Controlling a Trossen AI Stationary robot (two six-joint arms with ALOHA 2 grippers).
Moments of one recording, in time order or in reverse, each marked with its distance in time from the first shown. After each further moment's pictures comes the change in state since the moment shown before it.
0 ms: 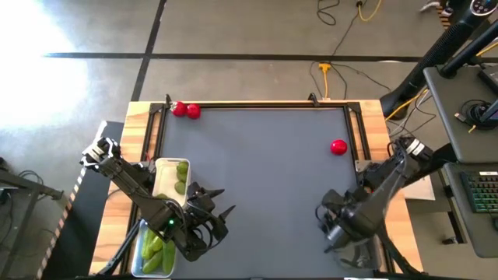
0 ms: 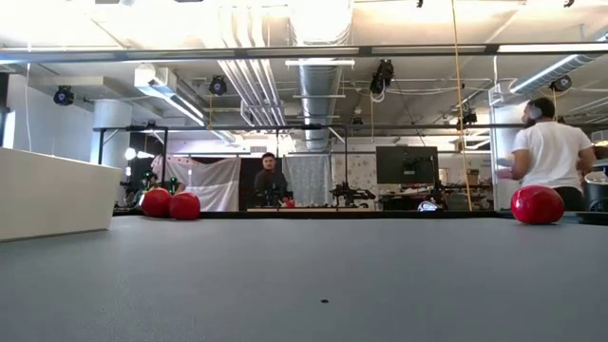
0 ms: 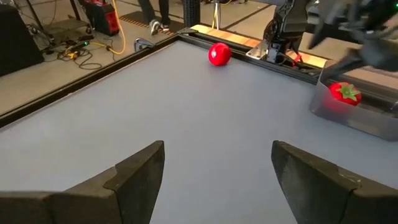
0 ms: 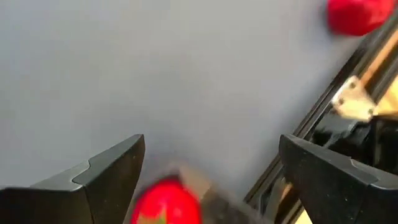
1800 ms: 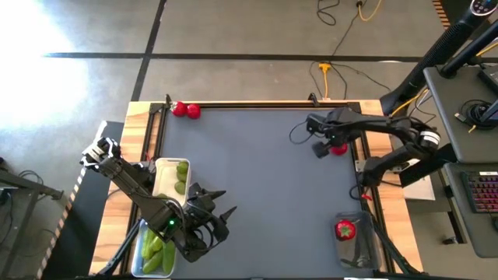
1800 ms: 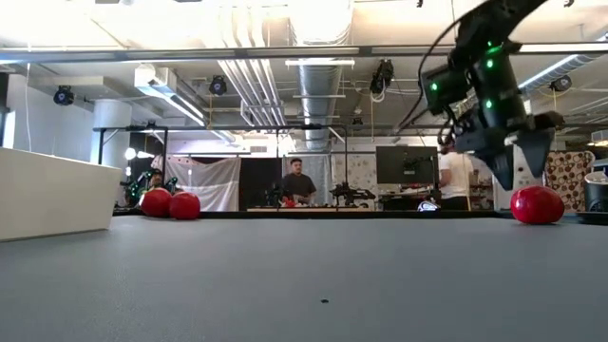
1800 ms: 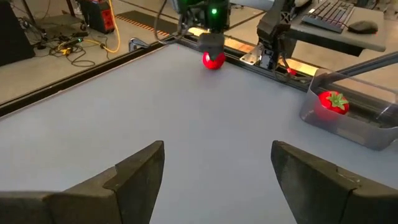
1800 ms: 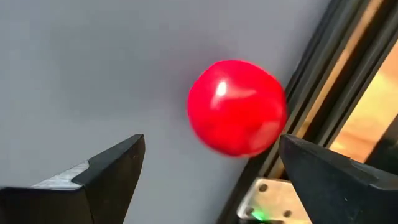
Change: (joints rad) left arm 0.000 0.000 0.000 0.053 0.000 0.000; right arm -1.340 -0.208 -0.410 0.309 -0.034 -0.992
